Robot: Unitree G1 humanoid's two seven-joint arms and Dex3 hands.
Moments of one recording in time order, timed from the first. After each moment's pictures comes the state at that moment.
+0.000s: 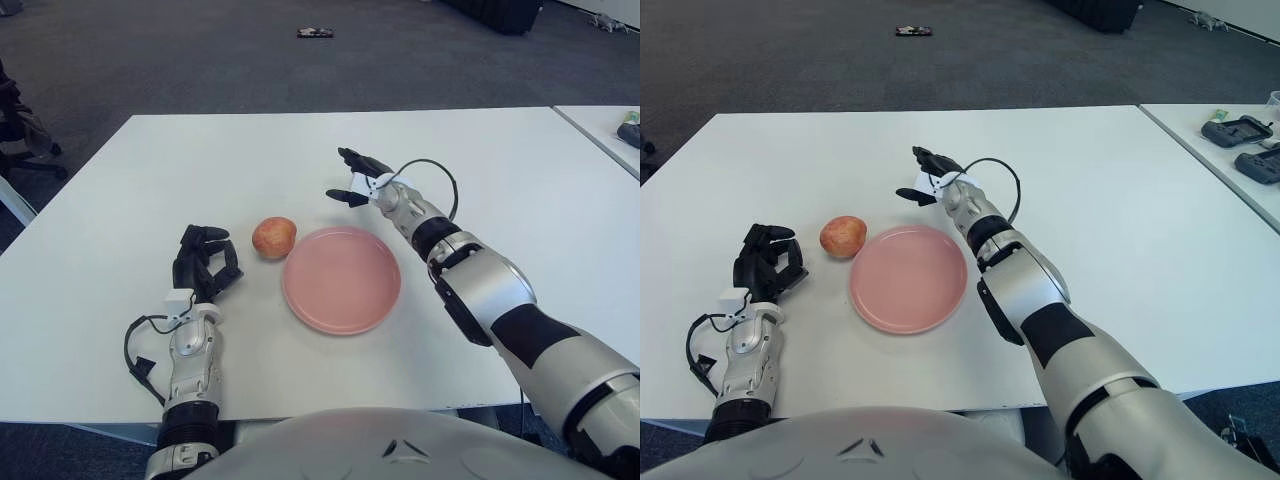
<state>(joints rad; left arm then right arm) 0.12 -0.02 0.22 0.29 -0.10 -0.38 0.09 -0.96 0.02 0.35 1.28 -0.49 -0.18 -0.11</state>
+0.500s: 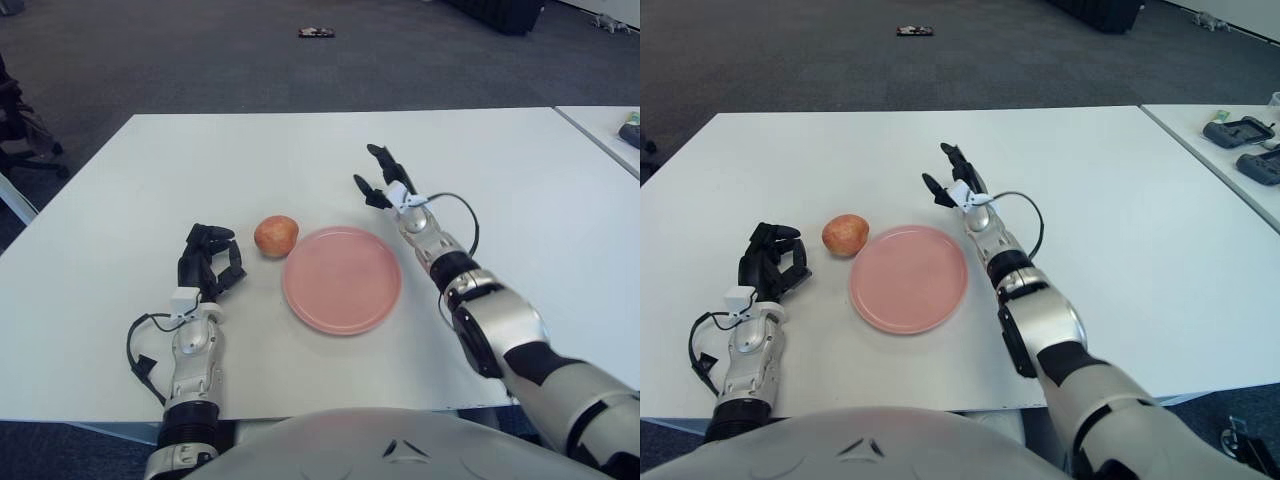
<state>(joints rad) 0.14 0.01 0.17 0.24 -0.03 -0.36 0.08 -0.62 0.00 0.05 1.02 -0.13 -0.44 -0.18</state>
